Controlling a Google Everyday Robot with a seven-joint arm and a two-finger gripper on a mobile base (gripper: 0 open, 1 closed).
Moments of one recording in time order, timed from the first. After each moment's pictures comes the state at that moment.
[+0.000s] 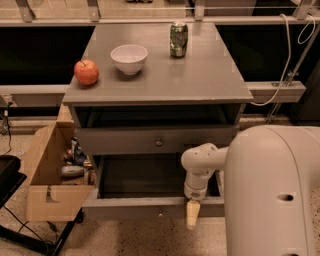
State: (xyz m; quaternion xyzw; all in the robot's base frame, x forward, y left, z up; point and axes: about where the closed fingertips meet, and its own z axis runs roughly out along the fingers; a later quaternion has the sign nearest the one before) arm 0.511 -0.129 0.395 0.64 -0.76 -0.08 0.06
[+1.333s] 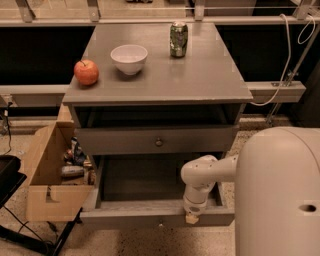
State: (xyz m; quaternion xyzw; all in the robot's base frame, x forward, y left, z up) arm 0.453 -0.110 0.389 0.63 -0.77 -0.11 0.07
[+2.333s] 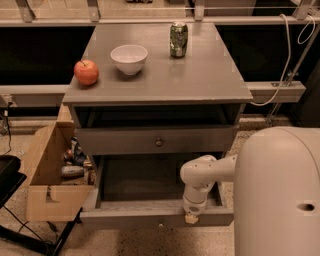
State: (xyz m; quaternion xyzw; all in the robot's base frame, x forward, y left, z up) arm 0.456 -0.110 0.390 0.63 -0.77 -0.11 0.07
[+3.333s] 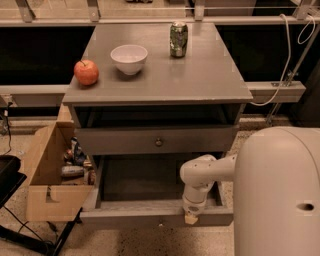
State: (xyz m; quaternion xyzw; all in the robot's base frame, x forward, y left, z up) arm 0.456 -0.110 0.390 0.63 -0.77 -0.11 0.07
